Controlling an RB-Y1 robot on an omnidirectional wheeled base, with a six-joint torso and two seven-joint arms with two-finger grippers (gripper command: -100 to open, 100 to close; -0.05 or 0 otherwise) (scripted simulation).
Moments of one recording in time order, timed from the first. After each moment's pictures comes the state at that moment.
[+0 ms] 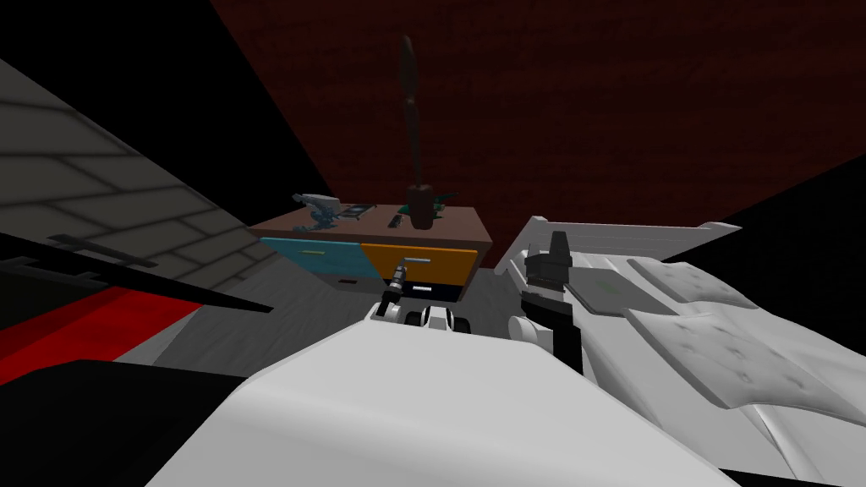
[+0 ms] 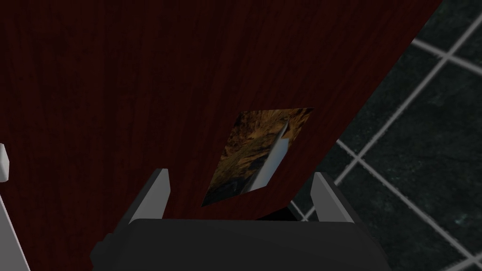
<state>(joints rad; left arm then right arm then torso) 0.21 0.06 -0.05 -1.35 -0.04 -0.48 -0.01 0.53 0.01 -0.03 -2.34 -0.04 -0.35 0.17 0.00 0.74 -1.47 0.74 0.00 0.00</state>
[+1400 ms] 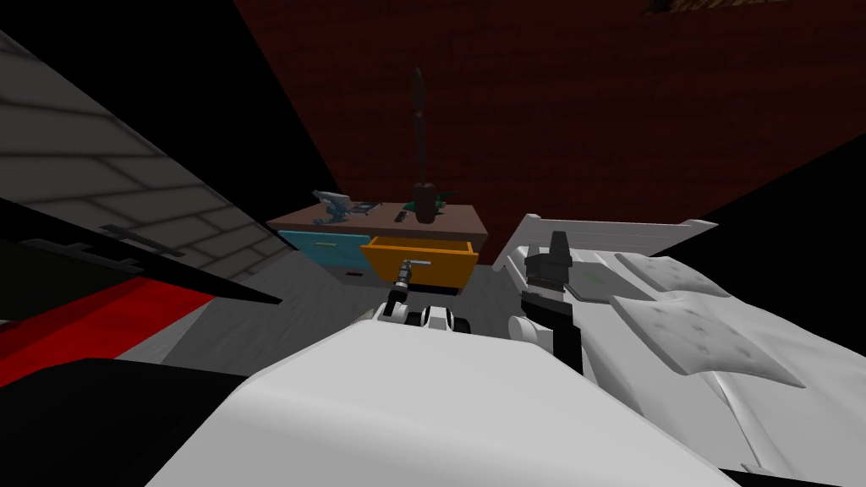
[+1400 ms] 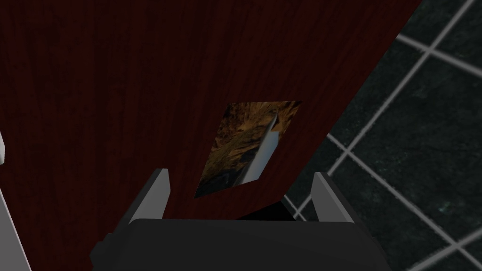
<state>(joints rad) 0.23 -0.04 -0.07 -1.41 -0.05 -0.44 -0.01 0.53 0.01 -0.03 -2.34 -0.04 -0.35 0.17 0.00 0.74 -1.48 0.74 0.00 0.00</state>
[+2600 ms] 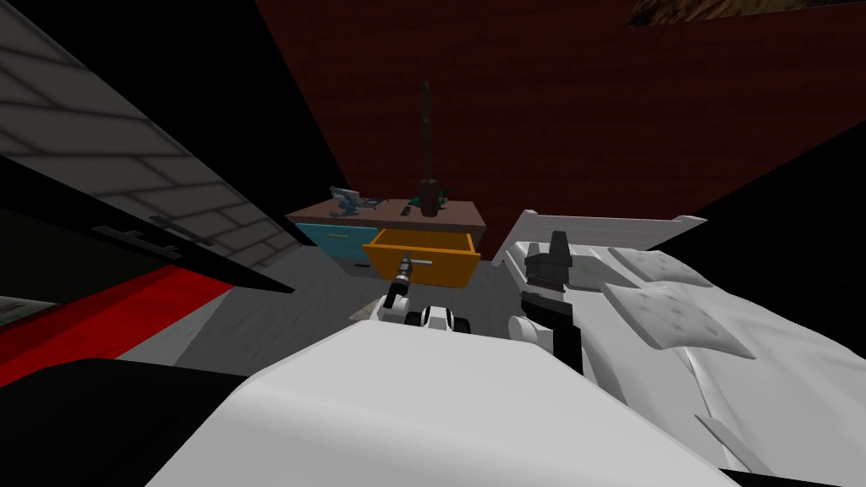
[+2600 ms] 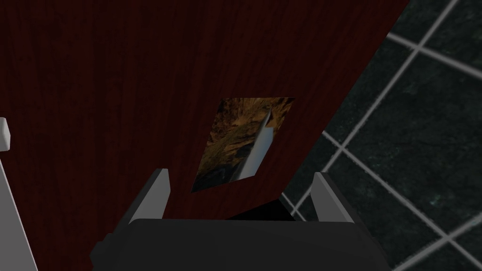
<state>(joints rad) 0.23 -0.05 -0.09 -1.58 -0.05 -0.28 -0.01 0.53 0.01 -0.03 -2.34 -0.04 -0.35 0.17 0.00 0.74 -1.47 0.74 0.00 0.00</state>
